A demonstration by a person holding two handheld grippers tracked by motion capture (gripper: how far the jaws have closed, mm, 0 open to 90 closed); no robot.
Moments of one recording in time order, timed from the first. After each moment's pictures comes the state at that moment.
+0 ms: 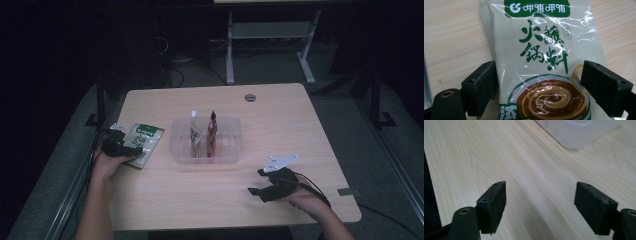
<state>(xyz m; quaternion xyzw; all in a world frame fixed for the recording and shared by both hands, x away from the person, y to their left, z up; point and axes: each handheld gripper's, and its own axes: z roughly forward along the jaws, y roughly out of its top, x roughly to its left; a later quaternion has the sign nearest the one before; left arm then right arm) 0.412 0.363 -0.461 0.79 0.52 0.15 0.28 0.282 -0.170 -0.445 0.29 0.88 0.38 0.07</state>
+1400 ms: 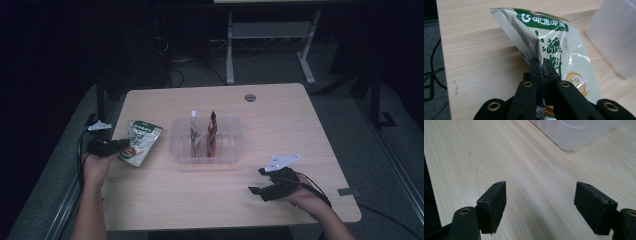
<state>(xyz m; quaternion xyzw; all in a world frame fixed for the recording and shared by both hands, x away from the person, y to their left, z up) 0.373 0.373 -0.410 0.76 0.52 0.16 0.37 0.281 -0.172 -0.442 0.30 0.87 0.38 0.07</state>
